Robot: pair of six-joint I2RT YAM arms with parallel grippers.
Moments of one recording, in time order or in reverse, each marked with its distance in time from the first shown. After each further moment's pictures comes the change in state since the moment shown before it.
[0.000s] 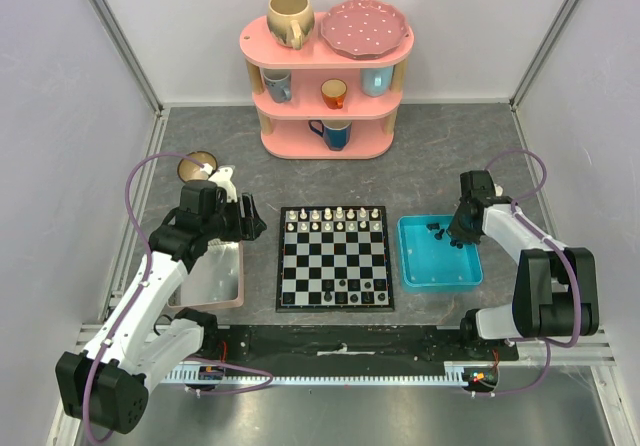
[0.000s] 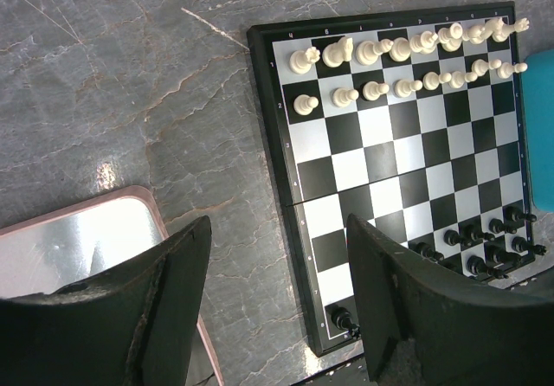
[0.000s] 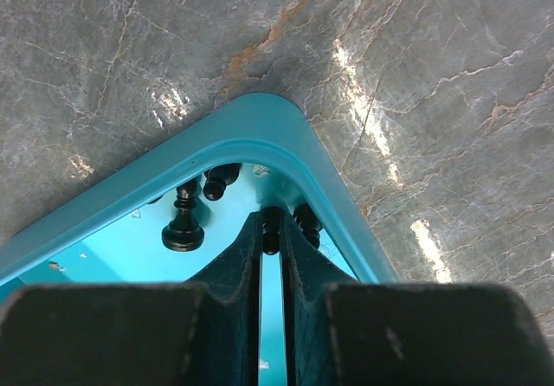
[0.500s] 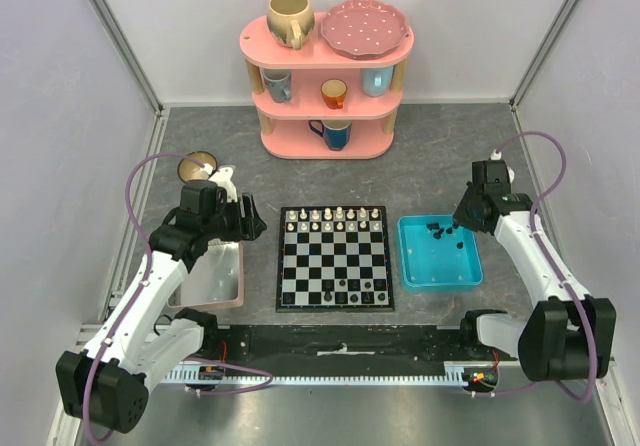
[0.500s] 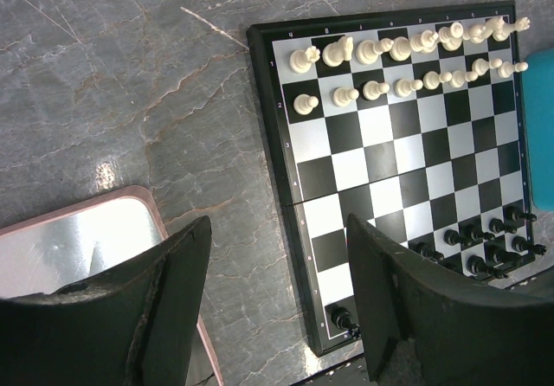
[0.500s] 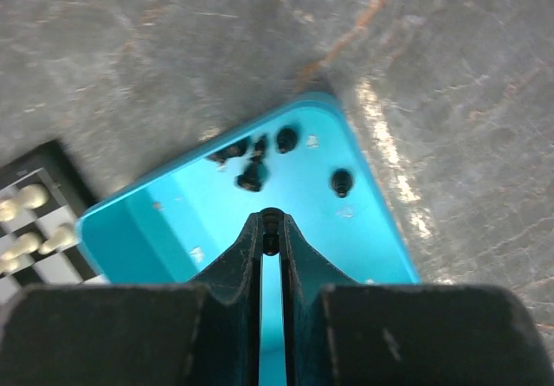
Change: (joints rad) left arm 0.000 0.002 0.000 0.000 0.001 0.000; right arm 0.010 -0.203 0.093 -0.139 -0.049 -0.011
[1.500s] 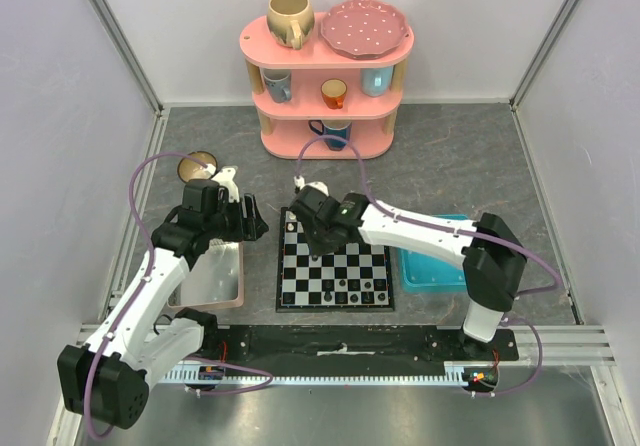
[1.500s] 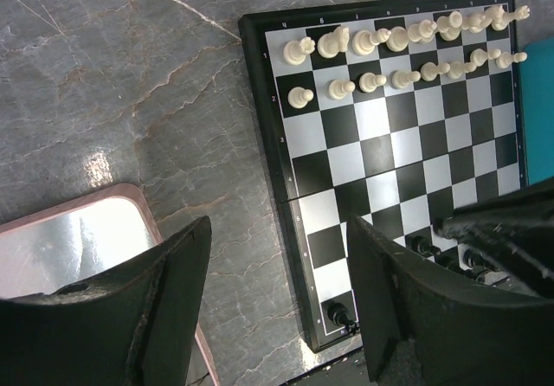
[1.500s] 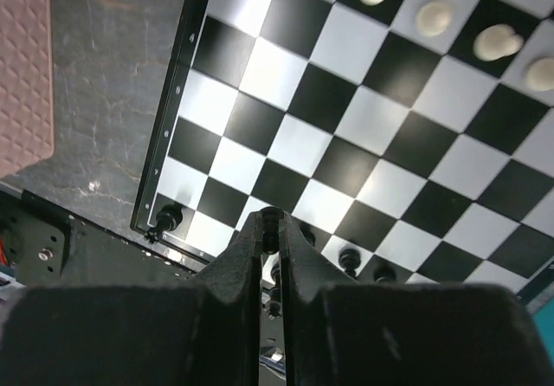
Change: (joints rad) left arm 0.000 0.024 0.000 0.000 0.025 0.000; right arm 1.001 0.551 0.570 -0.052 0.005 0.155
